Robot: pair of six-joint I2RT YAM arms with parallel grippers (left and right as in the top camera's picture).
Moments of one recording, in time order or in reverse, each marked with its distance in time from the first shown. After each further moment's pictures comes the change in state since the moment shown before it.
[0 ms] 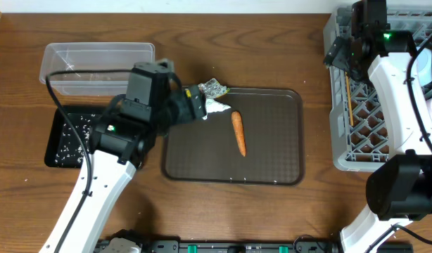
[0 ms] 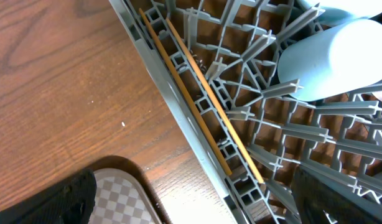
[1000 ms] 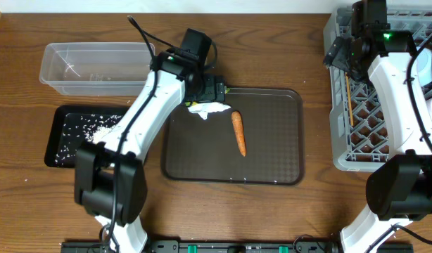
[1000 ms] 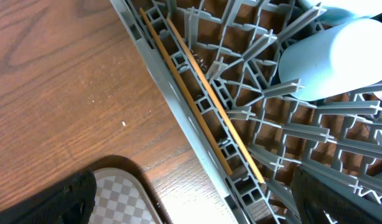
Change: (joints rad) left arm -0.021 0.646 0.358 -0.195 -0.026 0.123; right arm 0.000 0.000 0.000 0.000 -0.003 0.000
